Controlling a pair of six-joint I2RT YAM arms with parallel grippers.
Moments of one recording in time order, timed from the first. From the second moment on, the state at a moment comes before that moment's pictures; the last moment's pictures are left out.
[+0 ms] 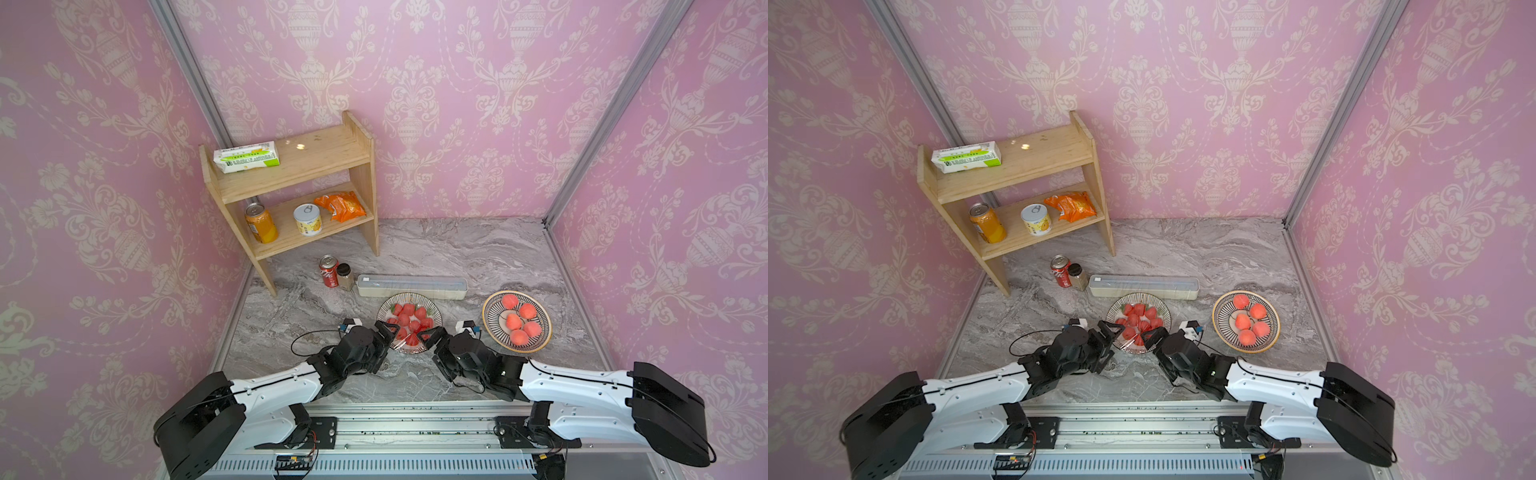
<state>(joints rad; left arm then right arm) -0.84 1.16 0.30 0.30 -0.02 -1.67 1.02 1.19 0.41 0.16 0.20 1.67</state>
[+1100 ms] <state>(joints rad) -0.71 1.40 0.30 0.57 -0.01 -1.73 0.82 1.36 0.44 0.27 0.07 1.62</state>
